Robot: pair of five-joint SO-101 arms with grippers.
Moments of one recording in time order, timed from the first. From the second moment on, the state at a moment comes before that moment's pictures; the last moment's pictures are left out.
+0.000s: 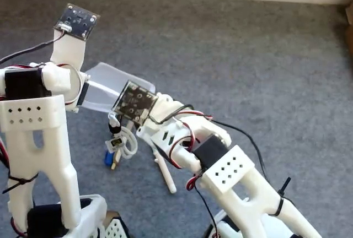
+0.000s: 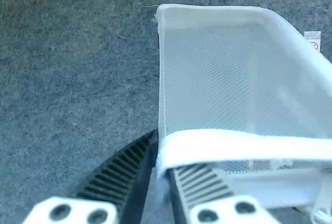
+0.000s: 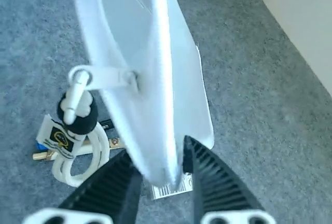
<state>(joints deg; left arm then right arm) -14.0 -22.4 -2.0 97.1 -15.8 -42.9 -41.4 41.9 40.8 25.4</state>
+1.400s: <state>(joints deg) -25.9 -23.5 1.5 97.9 13.3 -26.9 -8.0 19.6 62.8 3.6</state>
